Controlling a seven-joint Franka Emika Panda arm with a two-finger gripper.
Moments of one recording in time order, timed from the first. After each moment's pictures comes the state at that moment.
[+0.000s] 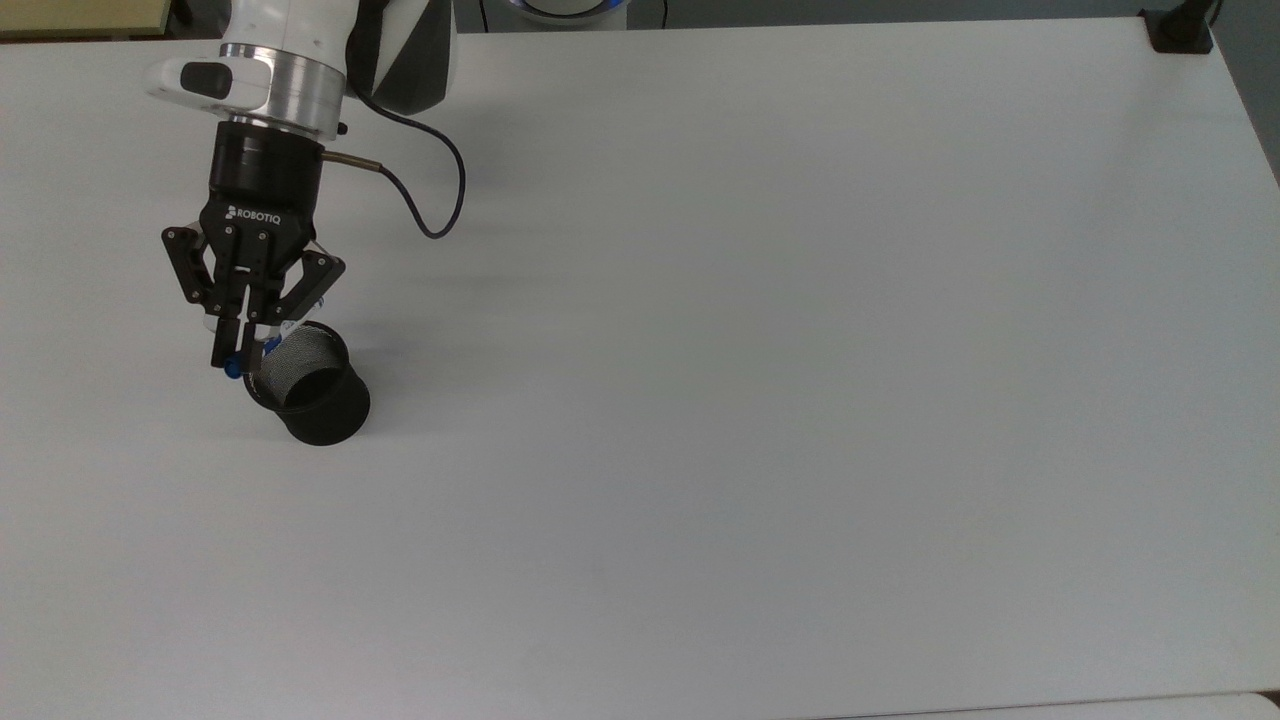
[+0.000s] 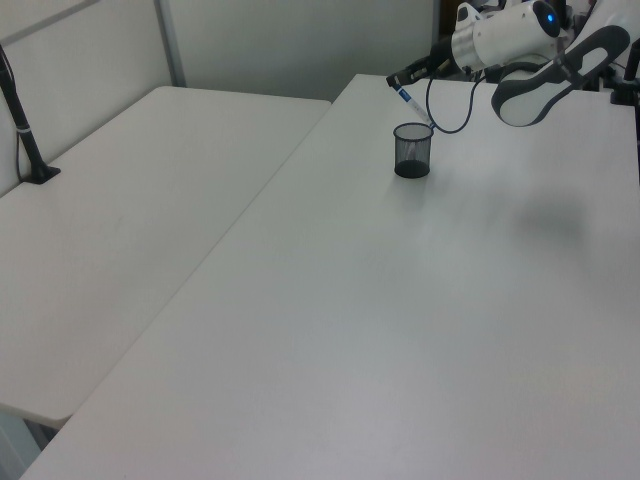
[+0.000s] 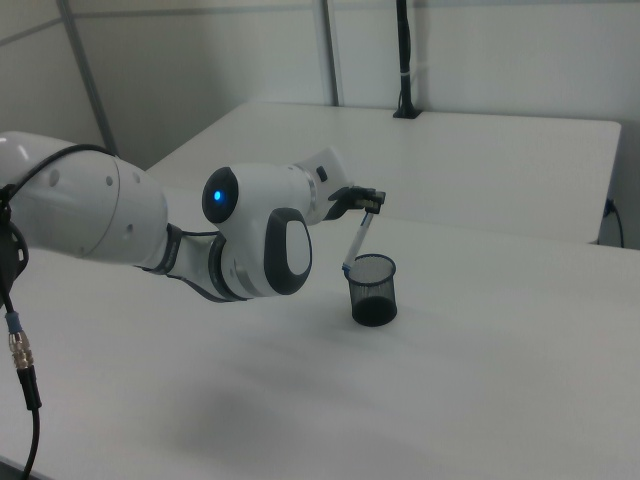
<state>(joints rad) -0.30 0.35 -0.02 -1.96 -0.50 3.45 0.40</state>
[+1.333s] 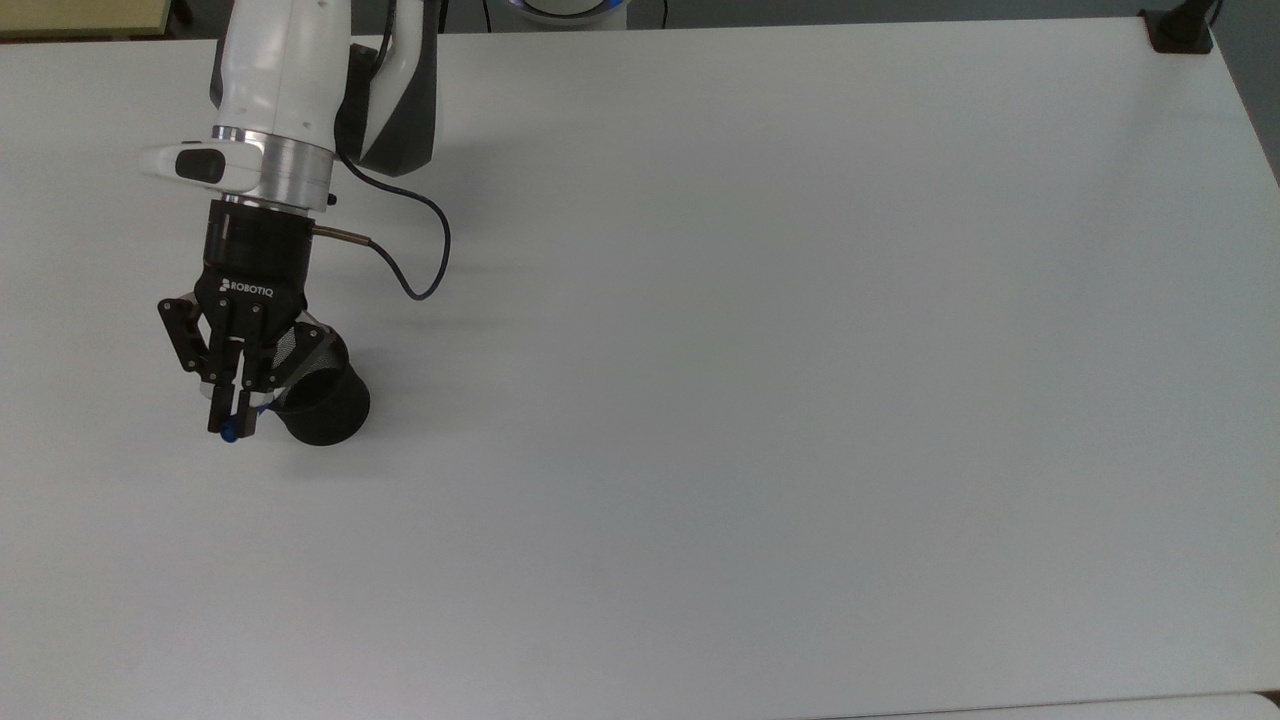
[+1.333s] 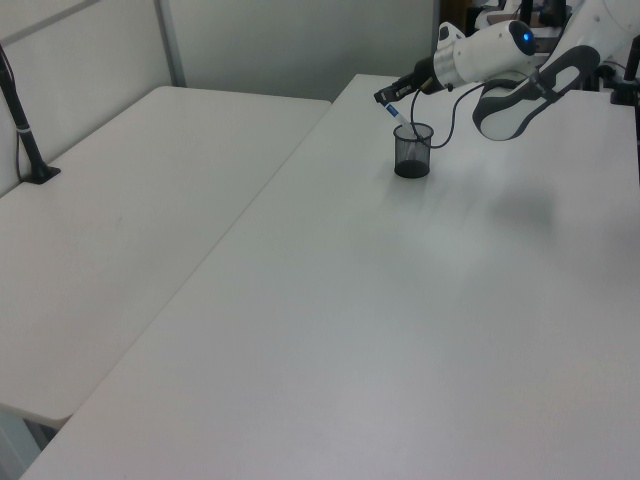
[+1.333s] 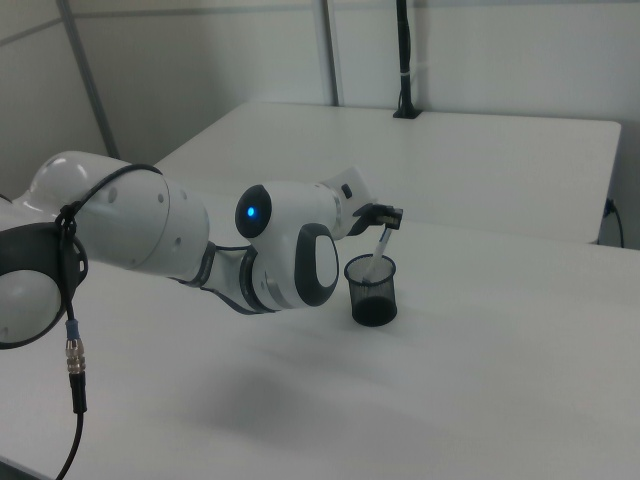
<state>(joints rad) -0.30 0.52 -0.04 -1.82 -0.52 3.45 0.39</state>
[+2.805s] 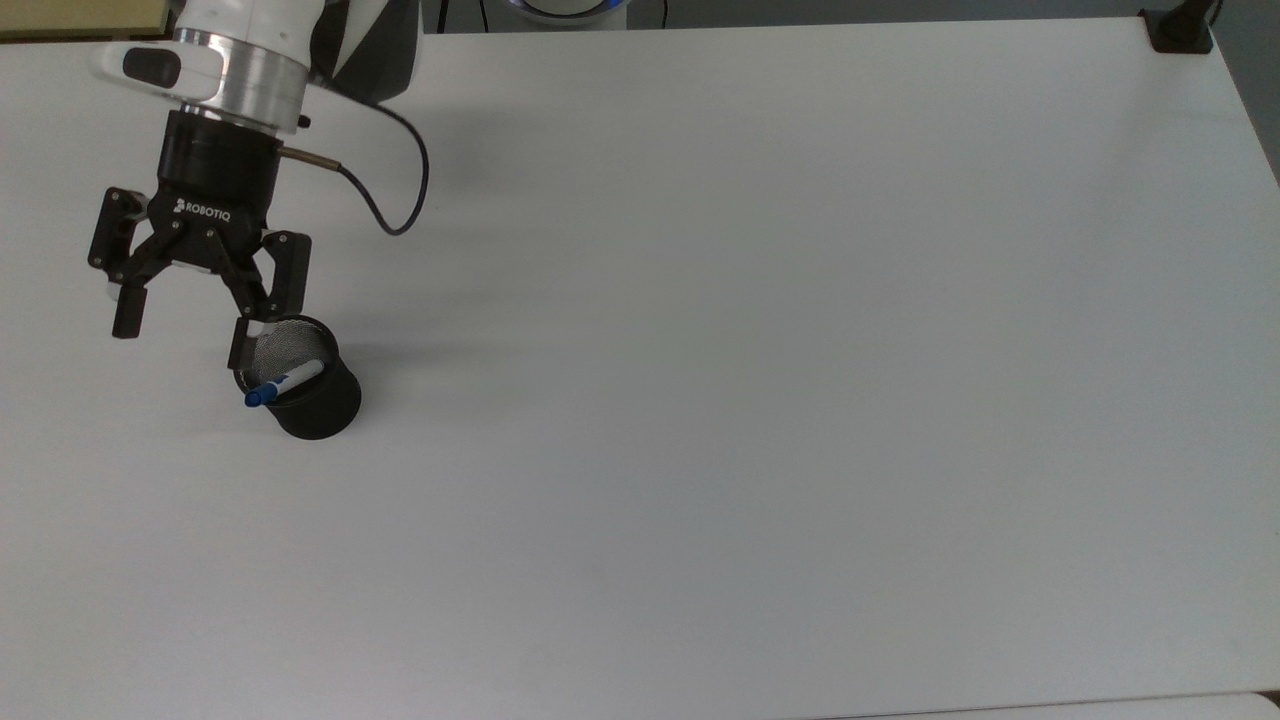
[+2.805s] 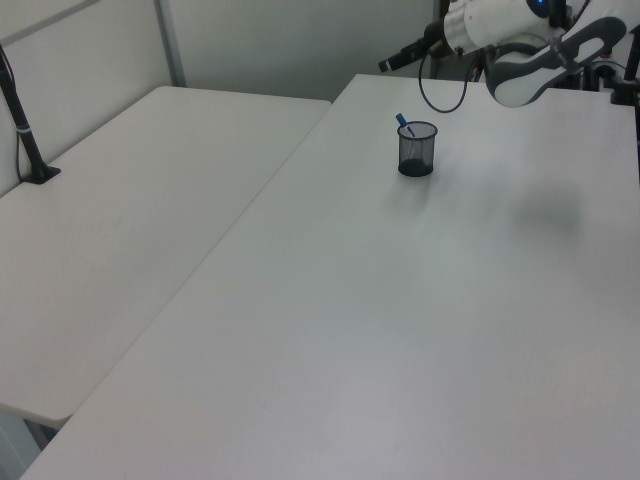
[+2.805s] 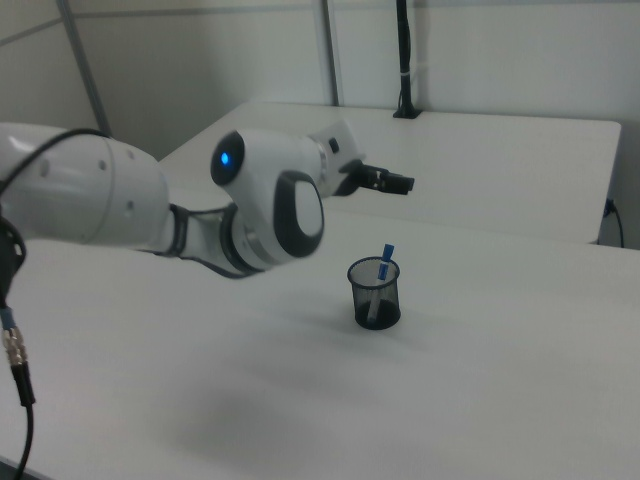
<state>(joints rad) -0.33 0.34 -0.01 -1.84 -0.61 3.27 0.54</state>
